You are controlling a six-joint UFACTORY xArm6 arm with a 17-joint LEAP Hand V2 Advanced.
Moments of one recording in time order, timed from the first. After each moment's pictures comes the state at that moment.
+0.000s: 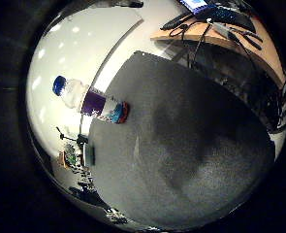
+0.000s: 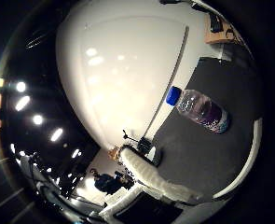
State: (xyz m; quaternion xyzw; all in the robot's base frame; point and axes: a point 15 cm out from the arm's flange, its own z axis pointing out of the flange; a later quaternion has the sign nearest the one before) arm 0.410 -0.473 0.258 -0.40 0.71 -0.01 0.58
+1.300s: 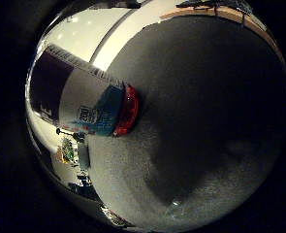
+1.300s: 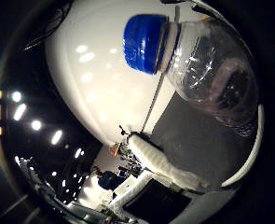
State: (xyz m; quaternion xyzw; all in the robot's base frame) arm 0.508 -0.402 0.211 -0.42 0.71 0.05 0.56
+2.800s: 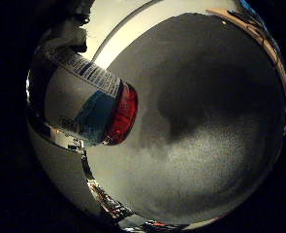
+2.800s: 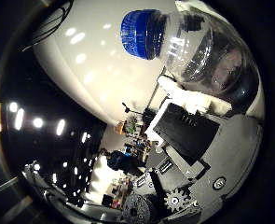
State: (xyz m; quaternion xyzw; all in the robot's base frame) arm 0.520 -0.270 0.297 -0.60 0.64 0.12 0.47
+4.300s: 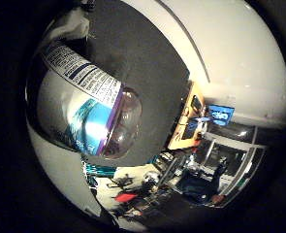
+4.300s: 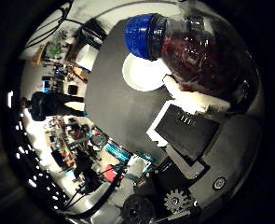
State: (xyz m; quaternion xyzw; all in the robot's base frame) arm 0.511 0.017 0.395 -0.84 0.52 -0.11 -0.12
